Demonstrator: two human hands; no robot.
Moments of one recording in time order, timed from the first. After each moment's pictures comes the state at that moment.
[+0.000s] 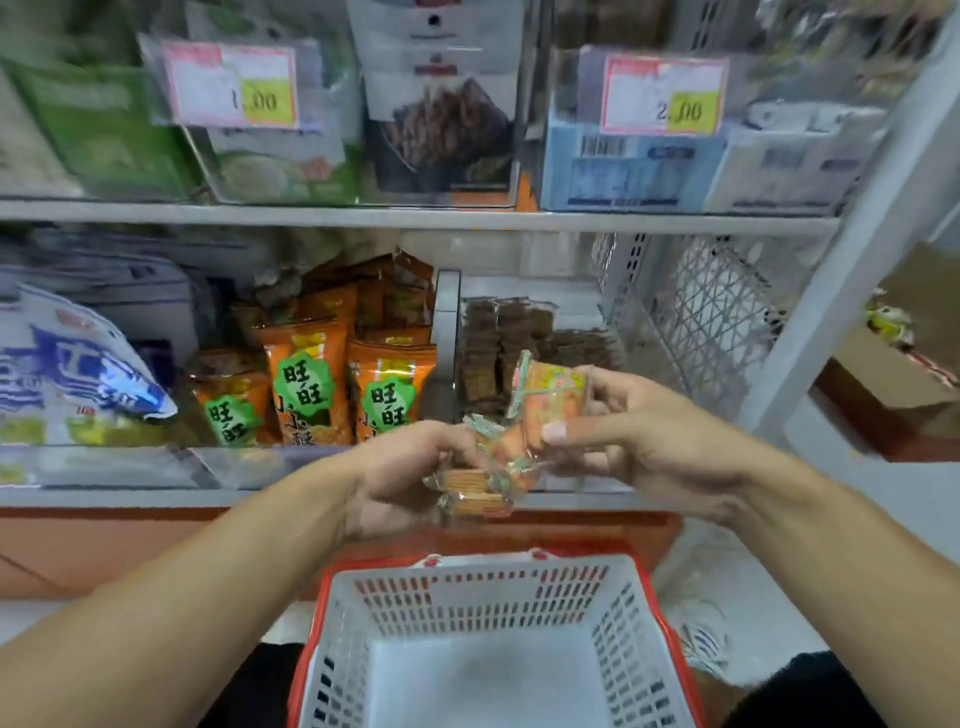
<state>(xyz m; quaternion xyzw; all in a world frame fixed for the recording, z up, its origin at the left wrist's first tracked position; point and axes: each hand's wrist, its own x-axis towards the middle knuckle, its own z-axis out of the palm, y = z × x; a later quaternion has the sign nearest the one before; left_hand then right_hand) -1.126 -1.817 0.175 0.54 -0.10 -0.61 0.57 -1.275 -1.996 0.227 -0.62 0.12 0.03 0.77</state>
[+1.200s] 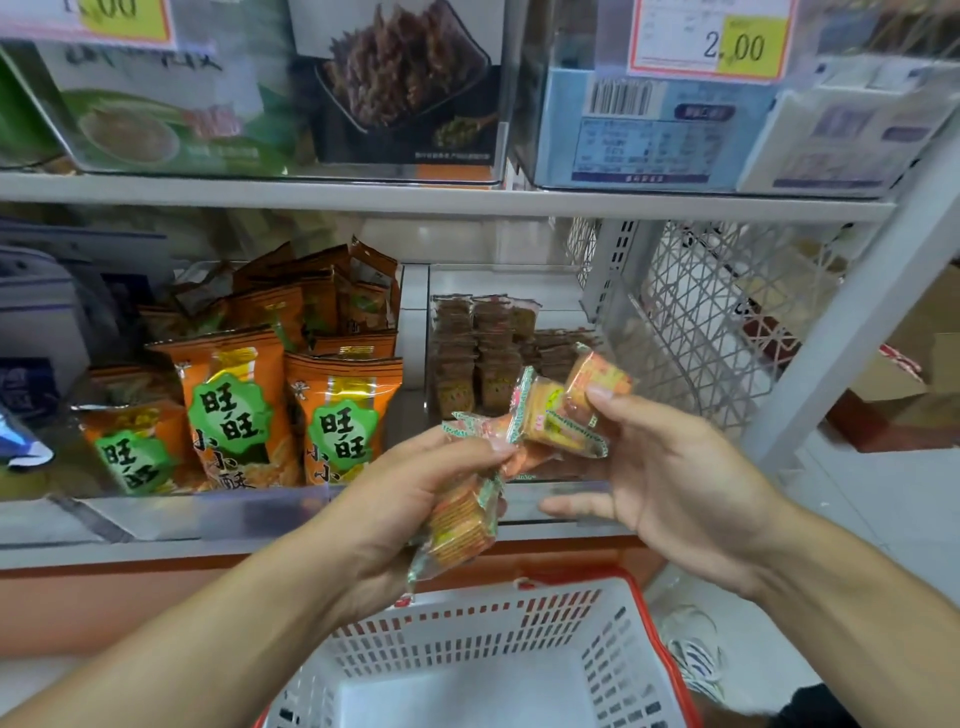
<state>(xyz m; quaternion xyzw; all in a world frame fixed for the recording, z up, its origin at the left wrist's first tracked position) -1.141 -1.837 0.180 0.53 -0.11 -0.50 0.67 -1.262 -2.008 0.202 -0.54 0.14 -0.03 0.83</state>
